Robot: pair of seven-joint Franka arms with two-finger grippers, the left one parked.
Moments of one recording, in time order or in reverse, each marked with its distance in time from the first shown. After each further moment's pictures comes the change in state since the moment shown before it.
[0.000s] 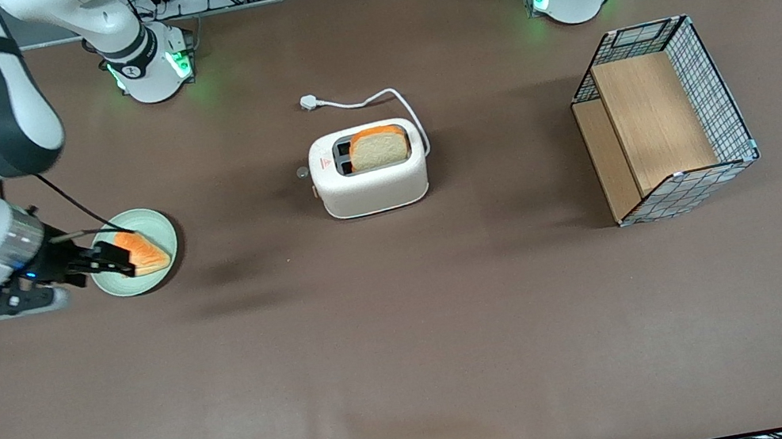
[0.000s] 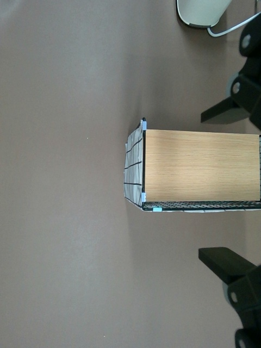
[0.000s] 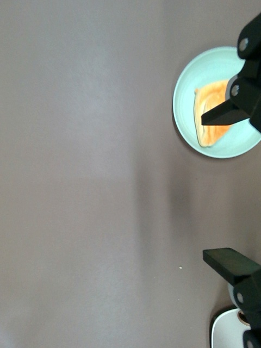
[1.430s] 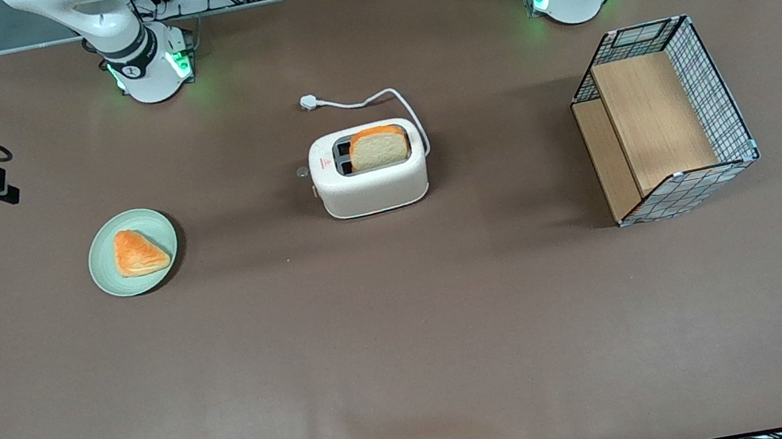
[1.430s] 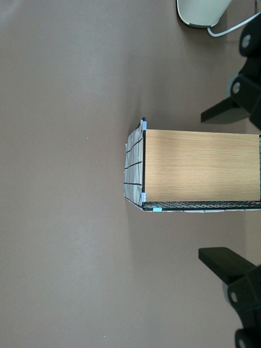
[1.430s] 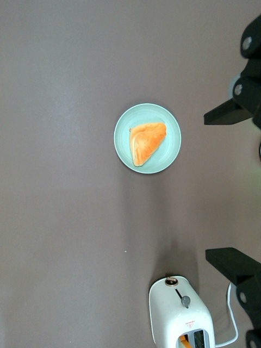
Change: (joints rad) arm -0.314 -0.070 0.284 0.452 -0.072 -0.664 0.061
